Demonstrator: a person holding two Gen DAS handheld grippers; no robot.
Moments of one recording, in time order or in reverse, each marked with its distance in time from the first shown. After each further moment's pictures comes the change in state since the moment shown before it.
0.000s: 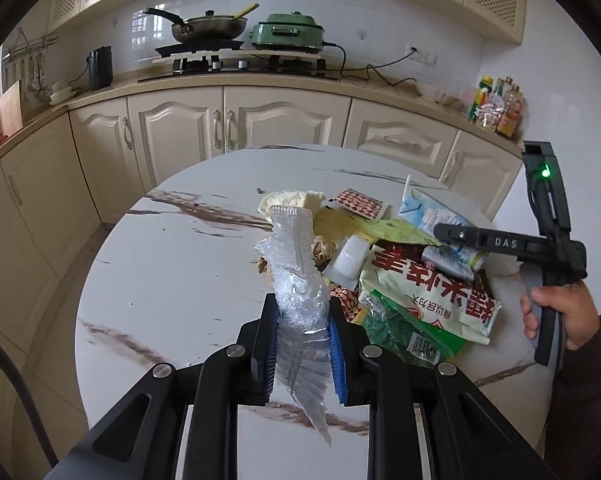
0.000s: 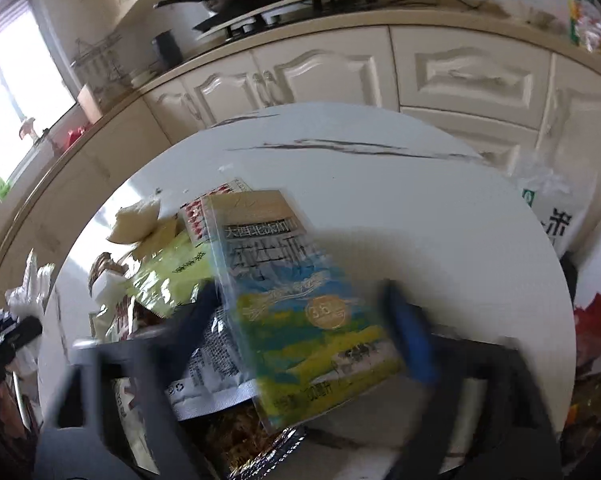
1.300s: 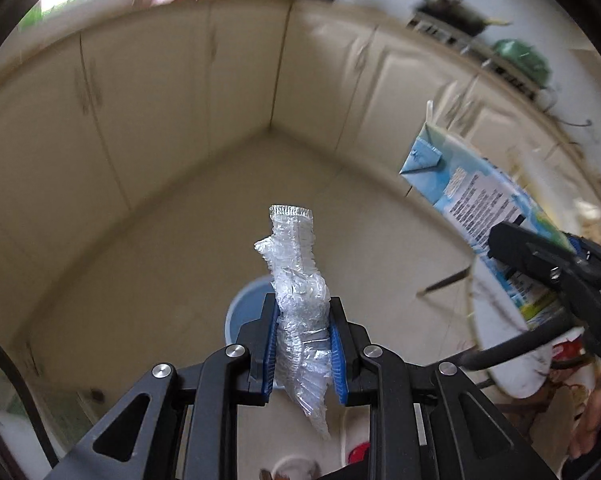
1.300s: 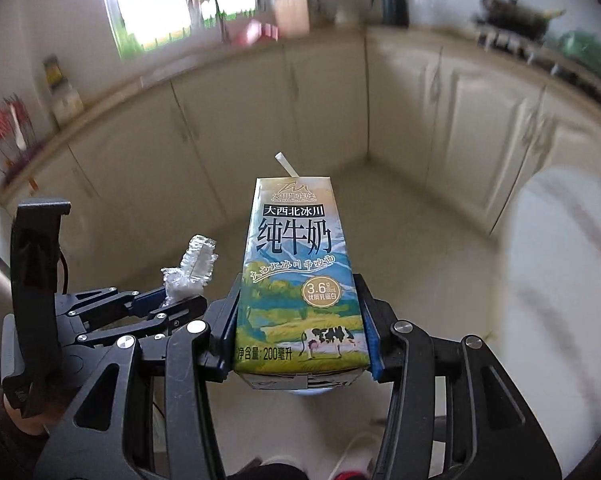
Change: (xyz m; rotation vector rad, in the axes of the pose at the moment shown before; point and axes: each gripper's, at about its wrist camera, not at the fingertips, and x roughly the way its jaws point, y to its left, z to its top) left arm -0.110 0.348 -0.211 -0.477 0.166 0.317; right arm 0.125 0.503 -0.108 -0.471 0.099 0.237
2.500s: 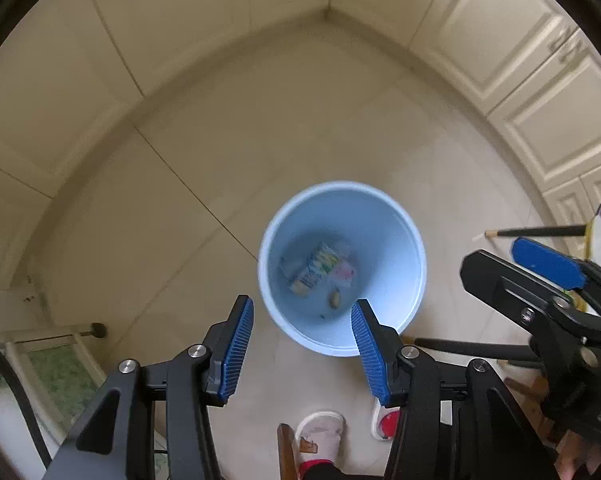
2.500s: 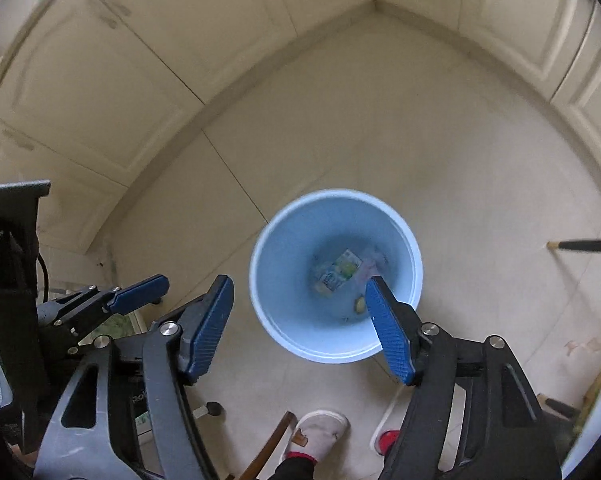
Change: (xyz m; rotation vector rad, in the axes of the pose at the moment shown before) left arm 0.122 0.029 -0.008 -0.102 0.321 0.142; right arm 0.228 -0.049 -0.050 0.137 0.407 0.083
